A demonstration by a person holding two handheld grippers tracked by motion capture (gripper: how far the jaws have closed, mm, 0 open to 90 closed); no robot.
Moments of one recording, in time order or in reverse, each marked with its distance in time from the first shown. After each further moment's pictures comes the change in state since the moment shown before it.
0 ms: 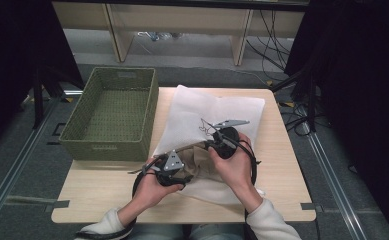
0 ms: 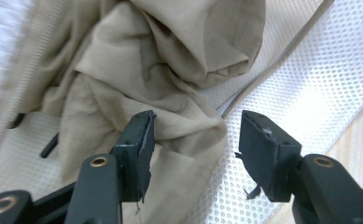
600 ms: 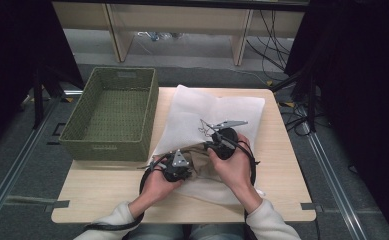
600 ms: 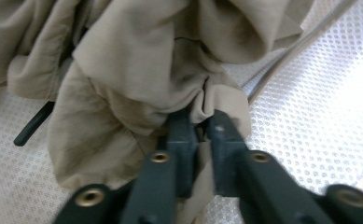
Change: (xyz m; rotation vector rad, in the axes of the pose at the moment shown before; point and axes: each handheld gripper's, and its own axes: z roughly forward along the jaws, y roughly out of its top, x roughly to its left) left arm 0.012 -0.003 0.025 0.094 -0.004 -0.033; right arm 0.001 -0.001 0.003 0.012 0.012 -0.018
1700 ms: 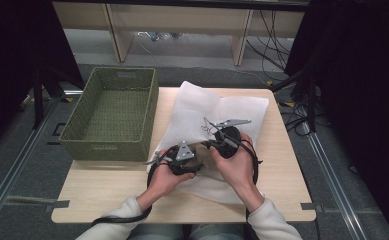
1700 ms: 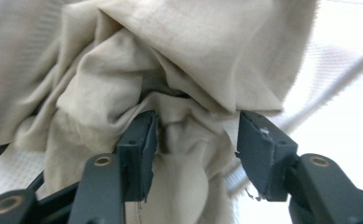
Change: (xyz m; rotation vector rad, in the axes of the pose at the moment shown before) left arm 0.004 0.018 0.007 -0.171 0.019 0.020; right arm -0.005 0.002 -0.004 -0.006 -0.009 0.017
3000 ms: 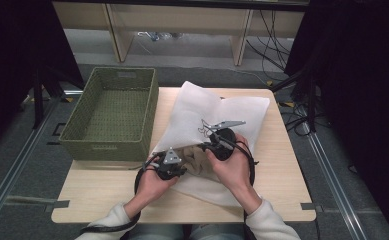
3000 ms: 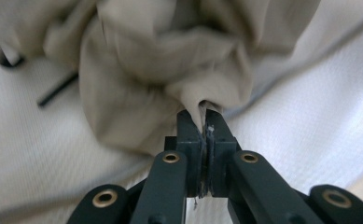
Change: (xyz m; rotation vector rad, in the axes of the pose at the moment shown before) left arm 0.002 -0.018 -0.025 0.079 0.001 -0.107; right arm 0.012 0.001 0.002 0.008 0.026 -0.057
